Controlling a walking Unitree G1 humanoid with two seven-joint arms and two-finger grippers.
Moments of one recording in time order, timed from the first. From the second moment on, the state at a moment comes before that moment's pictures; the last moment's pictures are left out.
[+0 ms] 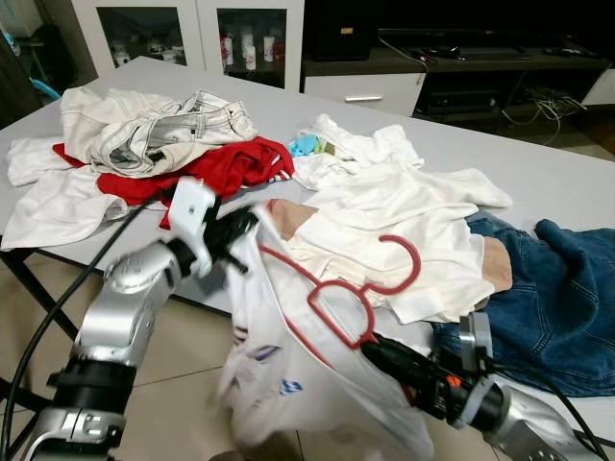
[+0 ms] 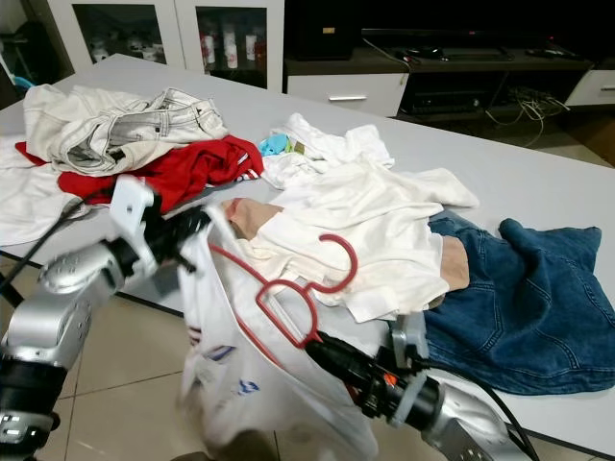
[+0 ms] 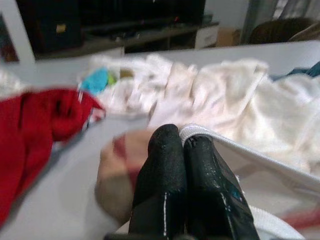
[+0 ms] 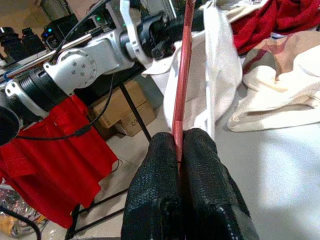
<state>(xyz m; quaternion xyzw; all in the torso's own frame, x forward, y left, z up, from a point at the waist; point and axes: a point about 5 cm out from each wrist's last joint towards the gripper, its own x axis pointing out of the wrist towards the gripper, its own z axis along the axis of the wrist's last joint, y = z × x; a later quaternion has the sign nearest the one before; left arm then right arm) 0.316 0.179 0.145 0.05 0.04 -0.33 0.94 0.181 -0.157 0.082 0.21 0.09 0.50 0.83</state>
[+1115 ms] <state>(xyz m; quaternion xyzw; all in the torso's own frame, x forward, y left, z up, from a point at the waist) 0.304 0.184 0.119 0.02 0.09 -0.34 0.94 0.185 -0.177 0.078 0.24 0.11 0.51 0.82</state>
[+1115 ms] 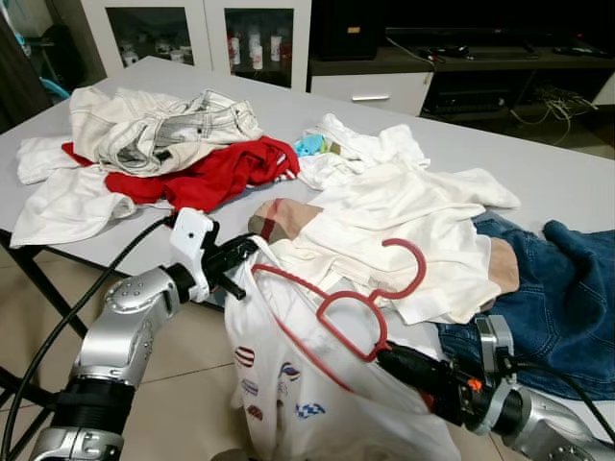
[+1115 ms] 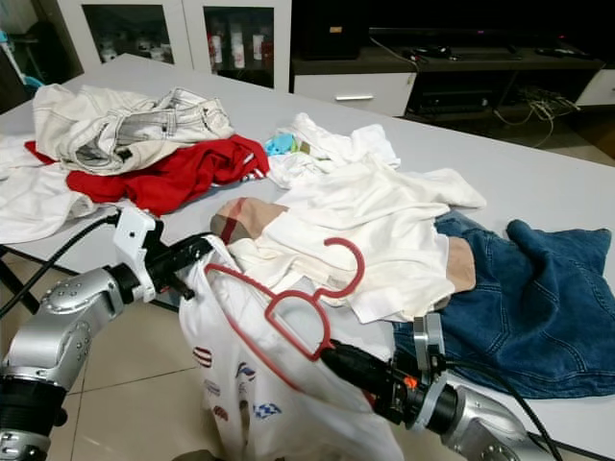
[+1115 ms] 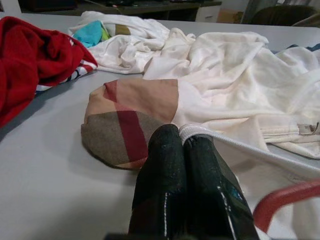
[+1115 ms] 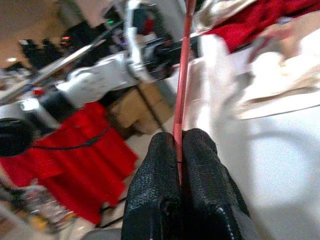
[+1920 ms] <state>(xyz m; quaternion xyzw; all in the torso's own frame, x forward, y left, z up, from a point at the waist) 0.284 0.186 0.126 0.02 0.10 -0.41 0.91 0.192 -0.185 0.079 0.25 0.10 0.47 0.84</state>
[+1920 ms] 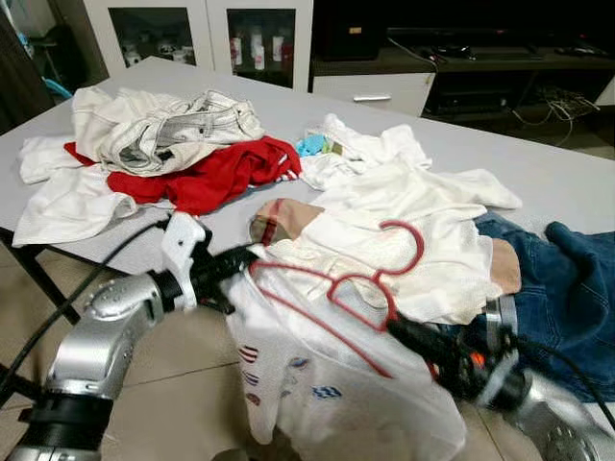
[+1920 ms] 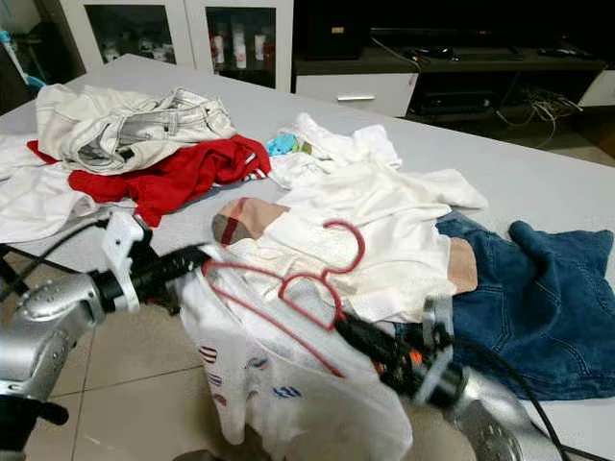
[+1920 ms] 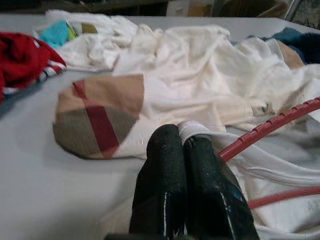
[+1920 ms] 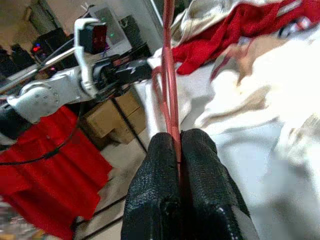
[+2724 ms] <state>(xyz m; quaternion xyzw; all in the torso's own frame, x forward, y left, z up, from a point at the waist) 0.223 0.173 0.122 -0.01 0.17 -0.56 0.81 0.170 -0.168 0.065 0.26 0.14 0.50 0.81</state>
